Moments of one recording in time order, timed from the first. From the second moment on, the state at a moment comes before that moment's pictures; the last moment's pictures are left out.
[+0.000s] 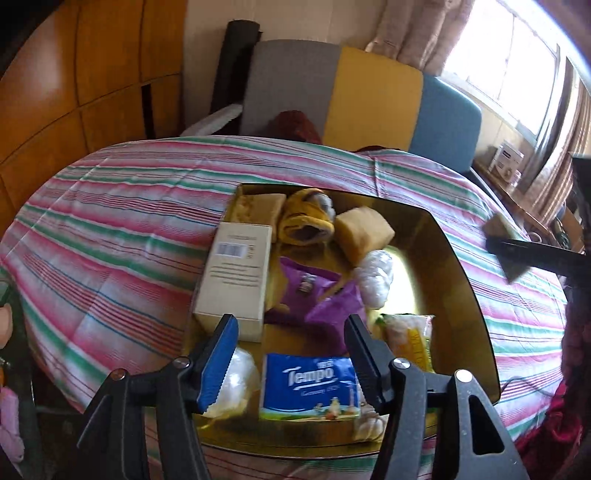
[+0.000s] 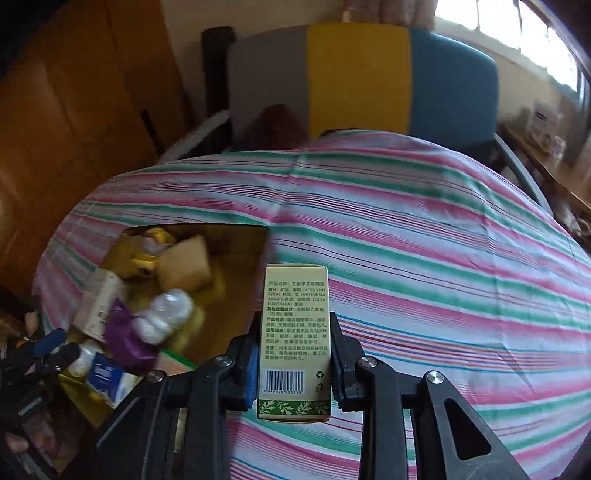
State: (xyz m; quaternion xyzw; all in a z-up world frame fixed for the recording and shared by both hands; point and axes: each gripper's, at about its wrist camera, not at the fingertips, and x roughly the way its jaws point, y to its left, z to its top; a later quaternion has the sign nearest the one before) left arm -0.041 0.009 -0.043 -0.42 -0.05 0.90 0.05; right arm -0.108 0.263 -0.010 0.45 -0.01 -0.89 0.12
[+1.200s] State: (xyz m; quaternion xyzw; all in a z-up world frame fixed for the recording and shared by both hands) left arm -0.010 -0.008 -0.013 -0.37 -0.04 0.93 -0.03; right arm -0.044 0.200 -0.037 0.42 -0.02 -0.90 0.10
